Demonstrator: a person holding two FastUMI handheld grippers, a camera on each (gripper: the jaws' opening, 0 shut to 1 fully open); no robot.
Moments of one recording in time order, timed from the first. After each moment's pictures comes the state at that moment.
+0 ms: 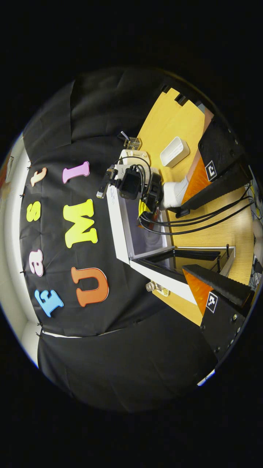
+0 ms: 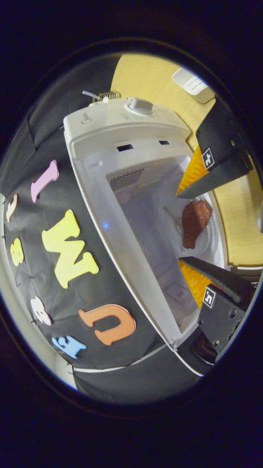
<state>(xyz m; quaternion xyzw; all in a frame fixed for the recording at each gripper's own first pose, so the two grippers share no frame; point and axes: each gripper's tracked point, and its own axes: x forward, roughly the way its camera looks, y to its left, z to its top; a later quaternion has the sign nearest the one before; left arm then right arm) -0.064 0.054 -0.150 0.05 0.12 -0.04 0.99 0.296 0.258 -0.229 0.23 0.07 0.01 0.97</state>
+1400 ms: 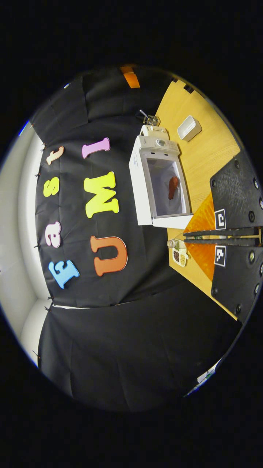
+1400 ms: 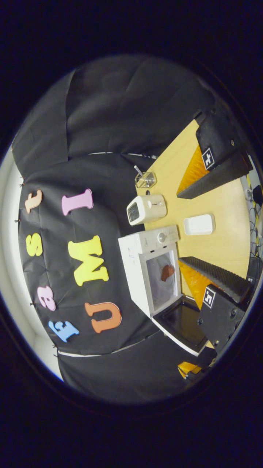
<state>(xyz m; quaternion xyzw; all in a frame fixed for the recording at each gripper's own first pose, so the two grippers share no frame) -0.065 0.162 -0.114 0.03 0.05 0.04 1.00 -0.048 0.042 -0.133 0.10 0.13 -0.05 0.99</state>
